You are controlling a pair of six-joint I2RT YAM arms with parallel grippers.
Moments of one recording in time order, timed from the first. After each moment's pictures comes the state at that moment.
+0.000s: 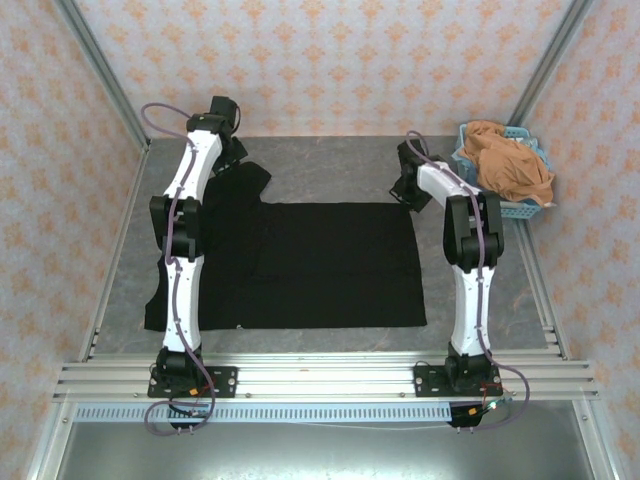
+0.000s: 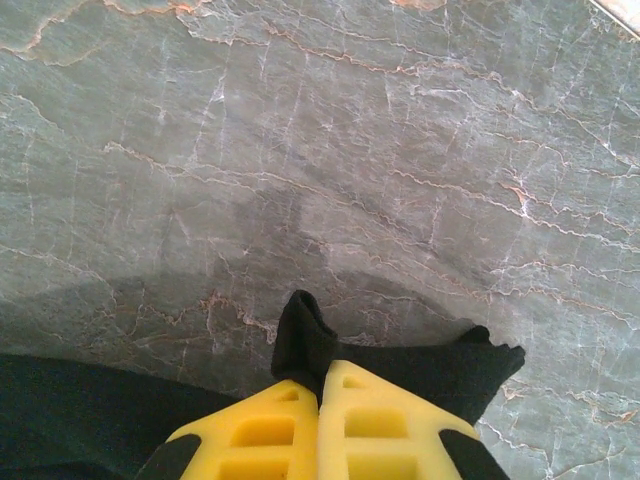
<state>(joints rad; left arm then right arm) -0.02 2.47 2.48 -1.18 -0.13 -0.67 0.16 2.24 1.77 -0.80 0.12 0.89</state>
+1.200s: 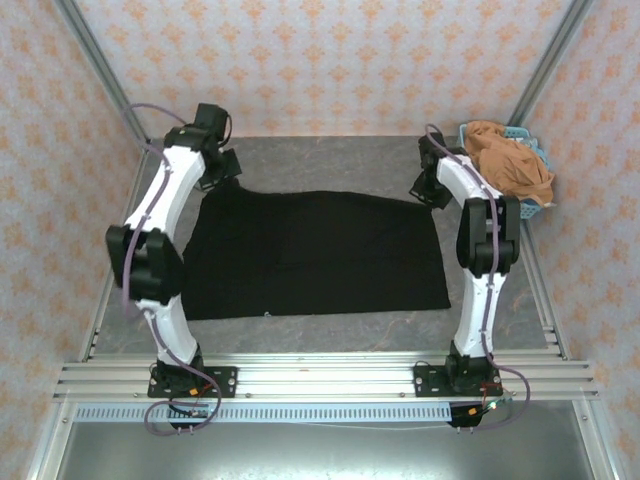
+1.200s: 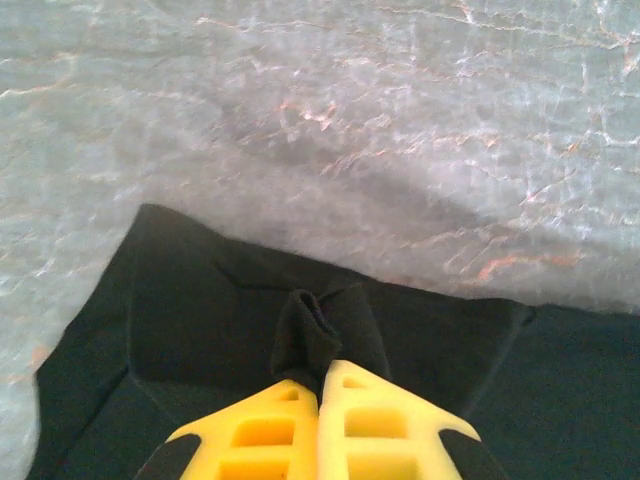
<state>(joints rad) -0.07 1.71 1.67 -1.06 -0.10 -0.51 0.08 2.03 1.65 -0.92 0.18 0.70</state>
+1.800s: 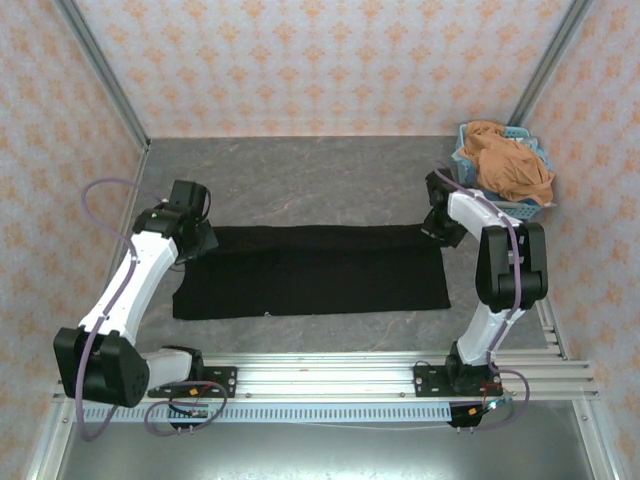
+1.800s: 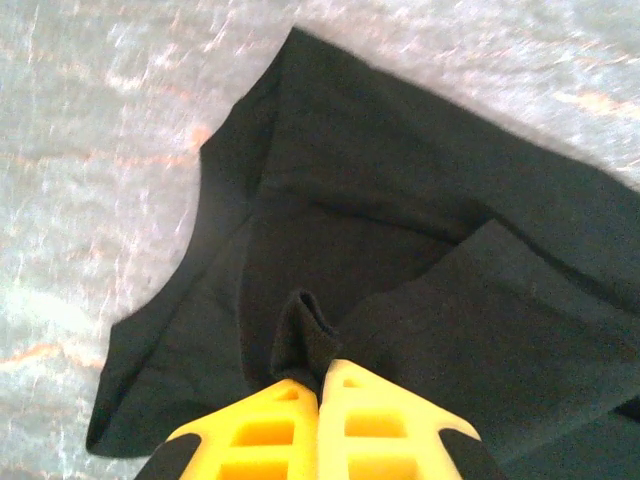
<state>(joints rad) -0.07 1.20 1.04 -1.05 -0.21 -0.59 0.08 1.79 1.21 -0.86 0.22 0.72</state>
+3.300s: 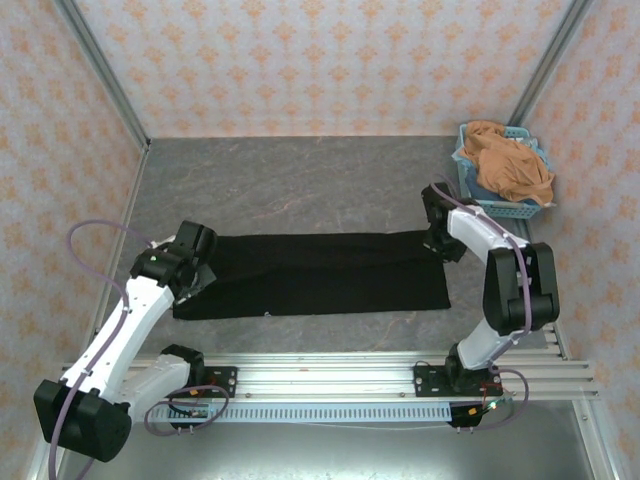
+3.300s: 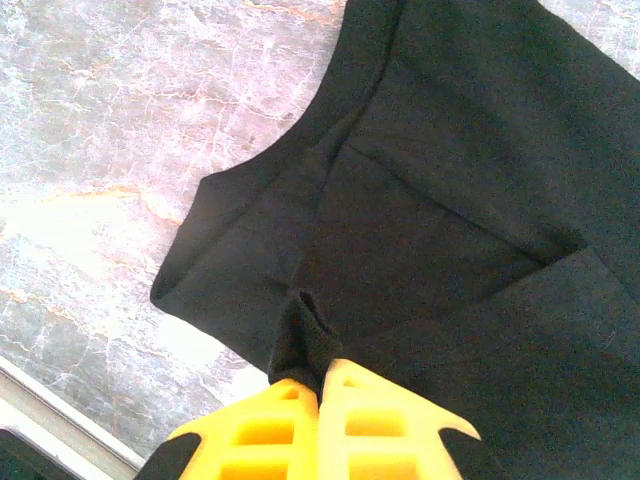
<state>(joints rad) -0.20 0.97 0.85 -1.17 -0.33 -0.89 0.14 1.62 1.06 -0.86 0.31 0.80</state>
